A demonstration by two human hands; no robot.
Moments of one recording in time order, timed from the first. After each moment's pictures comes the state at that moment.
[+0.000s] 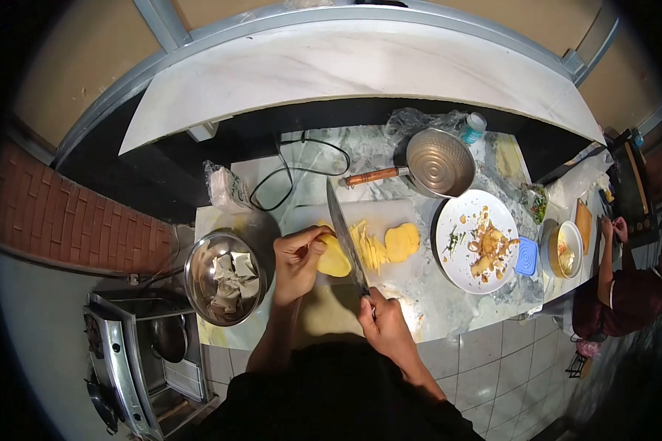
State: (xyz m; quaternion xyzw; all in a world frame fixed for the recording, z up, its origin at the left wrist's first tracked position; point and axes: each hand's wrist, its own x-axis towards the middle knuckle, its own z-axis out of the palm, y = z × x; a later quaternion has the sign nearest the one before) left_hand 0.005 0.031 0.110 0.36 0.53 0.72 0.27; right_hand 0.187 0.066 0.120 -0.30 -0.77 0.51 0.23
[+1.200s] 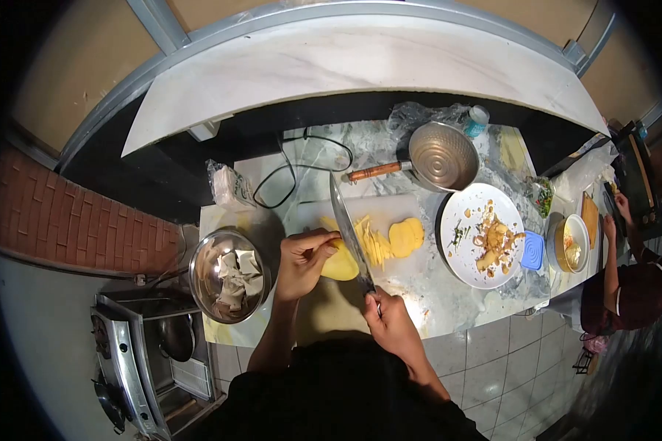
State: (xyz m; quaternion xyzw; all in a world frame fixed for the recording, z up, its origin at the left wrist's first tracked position) left_hand 0.002 0.021 0.117 0.40 0.59 0.63 0.31; right_hand 0.193 0.064 0.118 -0.30 -0.75 0.55 0.21
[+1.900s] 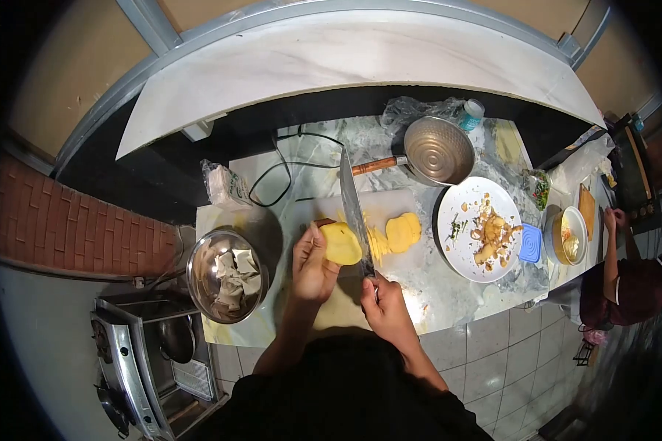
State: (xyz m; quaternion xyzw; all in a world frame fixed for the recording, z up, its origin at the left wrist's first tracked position) left_hand 0.034 0.035 0.099 0.15 0.34 0.81 0.45; right_hand 0.181 0.068 0.108 -0.31 -0.71 0.58 0.25
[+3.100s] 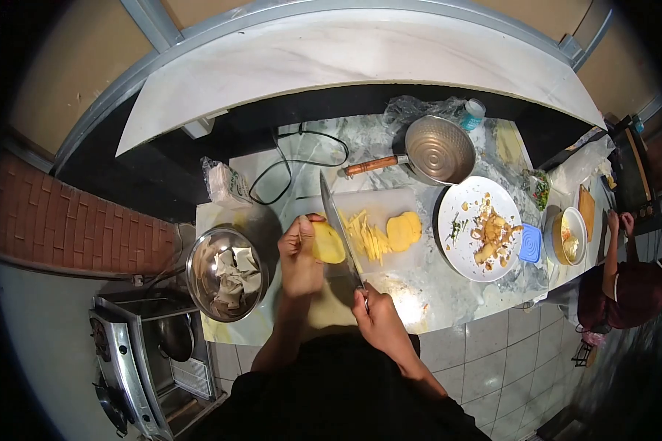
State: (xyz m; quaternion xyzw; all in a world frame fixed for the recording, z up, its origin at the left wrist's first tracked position) left_hand 0.022 0.035 0.099 0.19 0.46 0.79 0.35; right_hand 0.180 0.052 0.113 -0.32 -0.73 0.56 0.22
